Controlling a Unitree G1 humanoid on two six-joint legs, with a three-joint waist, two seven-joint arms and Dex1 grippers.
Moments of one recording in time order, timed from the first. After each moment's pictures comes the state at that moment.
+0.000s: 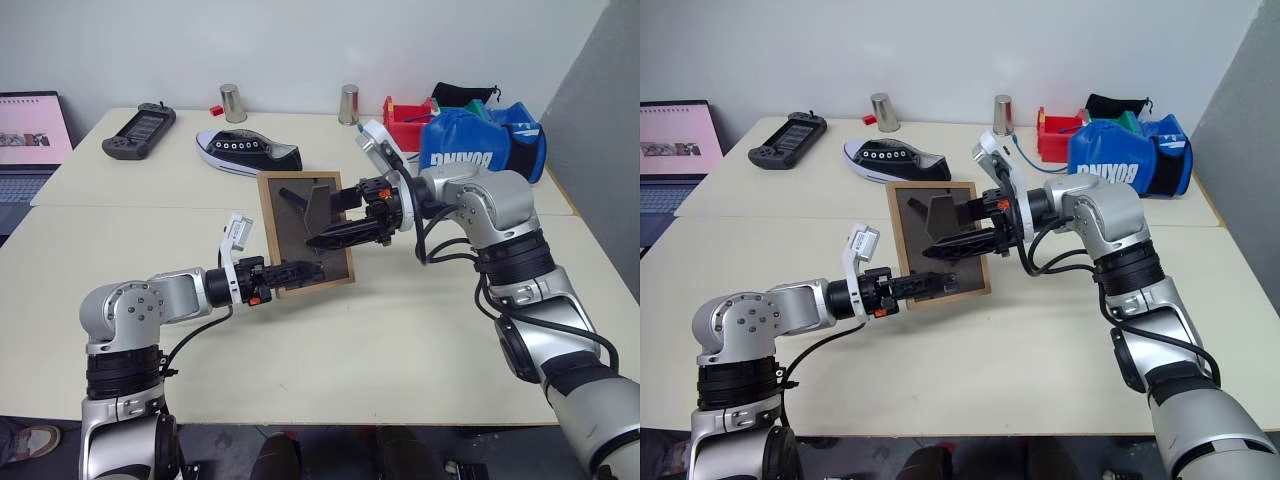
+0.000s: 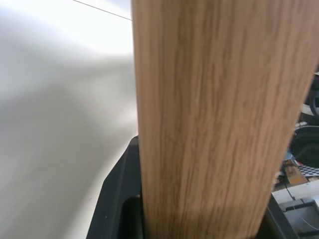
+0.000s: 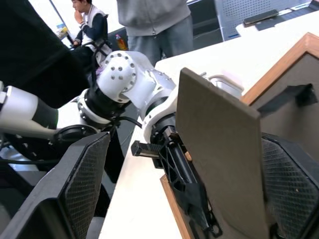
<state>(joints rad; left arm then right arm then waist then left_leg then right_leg) -0.53 0.49 0.29 -0.07 -0.92 1.37 -0.73 -1.15 -0.35 0.20 0.29 0.49 0.89 1.37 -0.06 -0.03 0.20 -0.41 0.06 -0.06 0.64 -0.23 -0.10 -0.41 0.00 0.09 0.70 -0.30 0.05</state>
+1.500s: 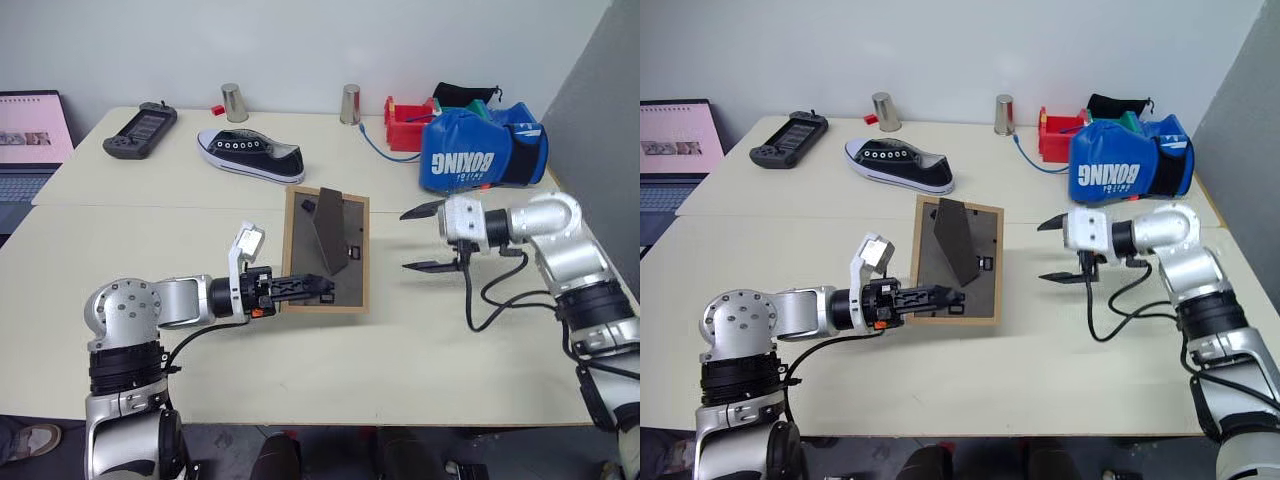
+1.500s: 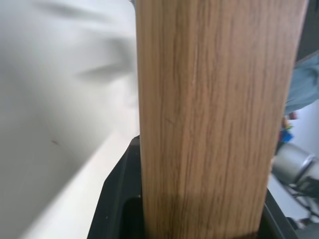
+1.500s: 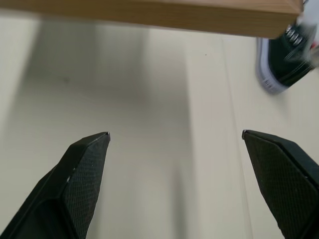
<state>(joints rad) -0.56 0.46 0.37 0.02 -1.22 1.61 -0.58 -0.81 -0.66 0.23 0.49 0.00 -0.50 1.16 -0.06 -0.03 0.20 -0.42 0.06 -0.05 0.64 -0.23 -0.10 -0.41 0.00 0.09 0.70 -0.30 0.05</state>
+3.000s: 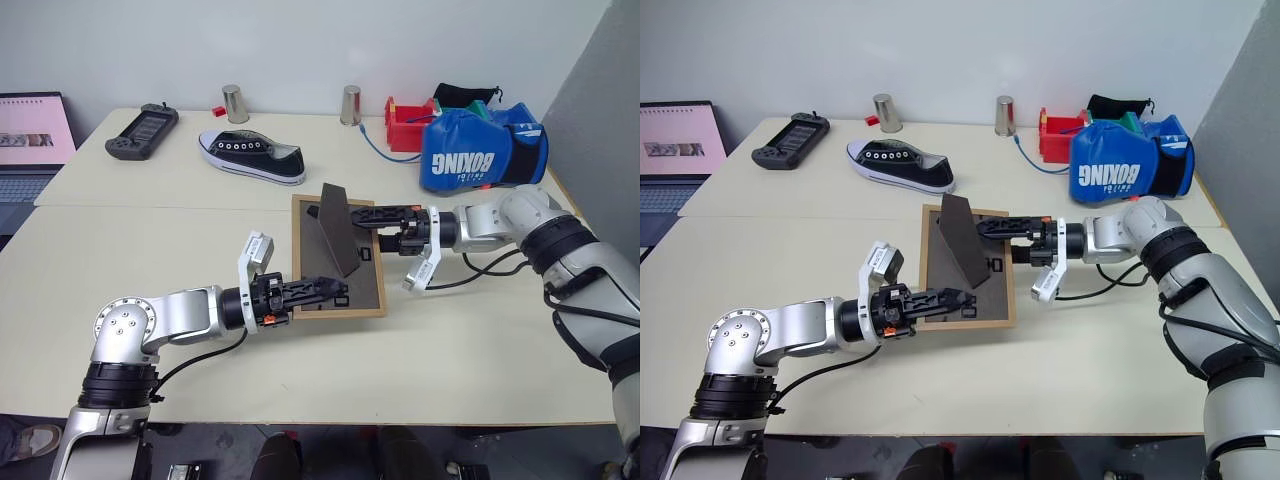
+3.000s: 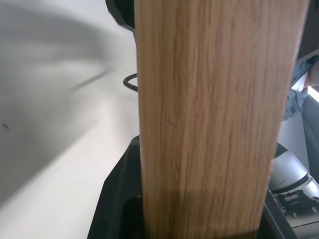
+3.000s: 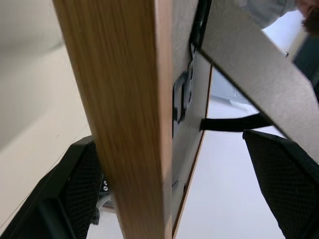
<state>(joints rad) -0.43 0.62 0.08 0.01 -1.93 1.28 -0.07 -1.28 -0.63 0.83 0.87 -1.44 -1.16 -0.87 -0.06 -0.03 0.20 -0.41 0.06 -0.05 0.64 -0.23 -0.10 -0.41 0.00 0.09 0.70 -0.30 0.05</state>
